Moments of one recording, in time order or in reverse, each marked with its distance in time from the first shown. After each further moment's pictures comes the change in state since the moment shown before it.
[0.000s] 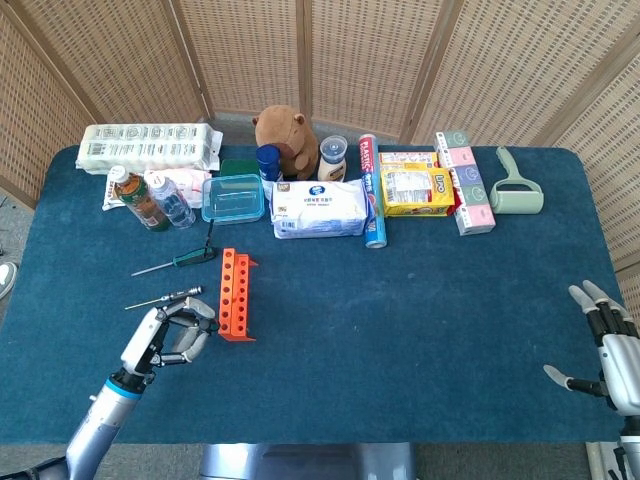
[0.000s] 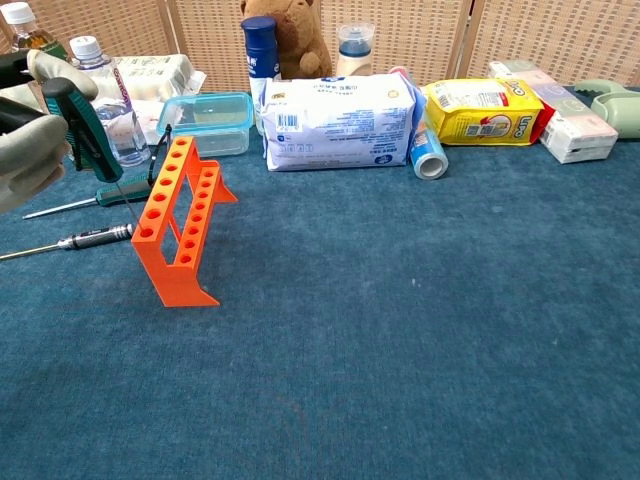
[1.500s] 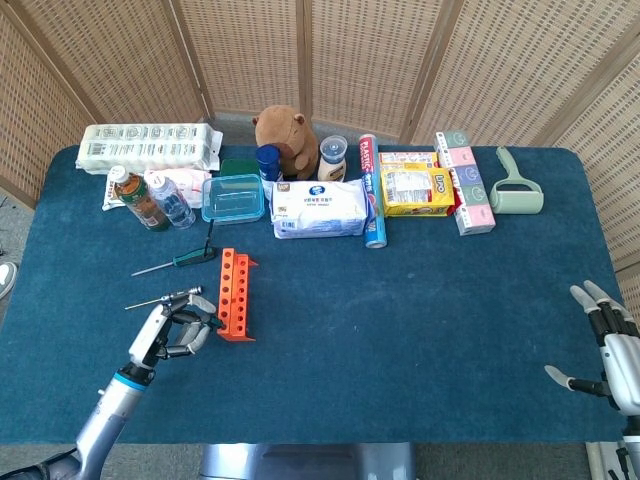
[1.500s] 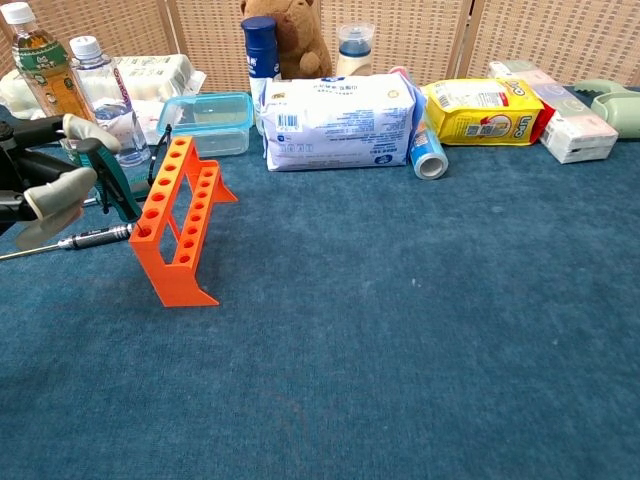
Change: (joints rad) left arm -0.002 -0.082 -0.006 0.148 -0.075 -0.085 -0.063; right arm 0.001 0.010 -0.002 0.006 0.000 -0.008 0.027
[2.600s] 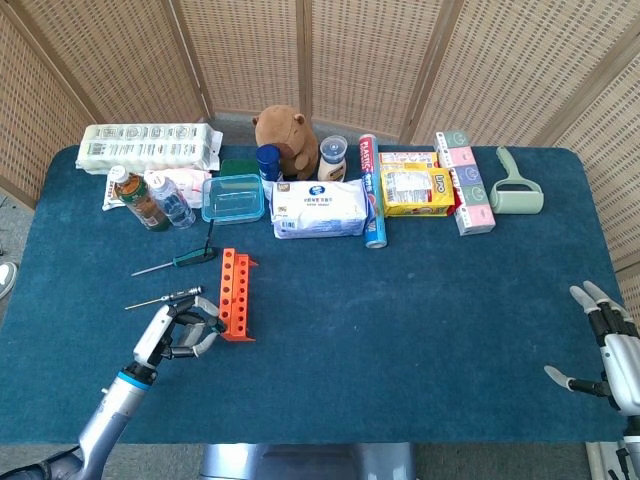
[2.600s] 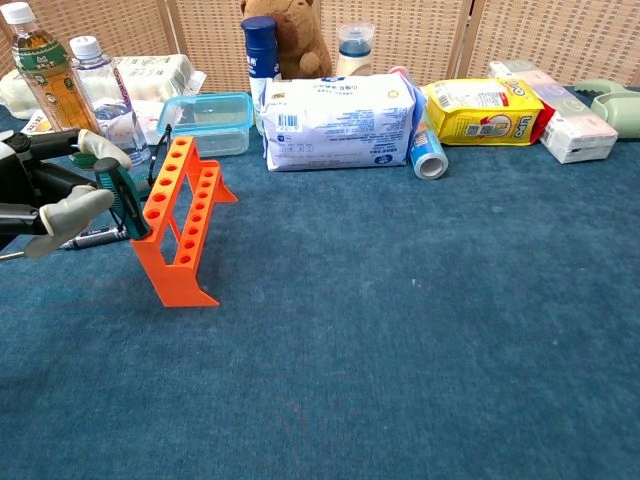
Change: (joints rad) left arm -0.006 -0.004 0.000 0.004 -0.005 -0.033 0.044; right arm 0.002 0.006 0.000 -0.004 0.002 -0.006 0.018
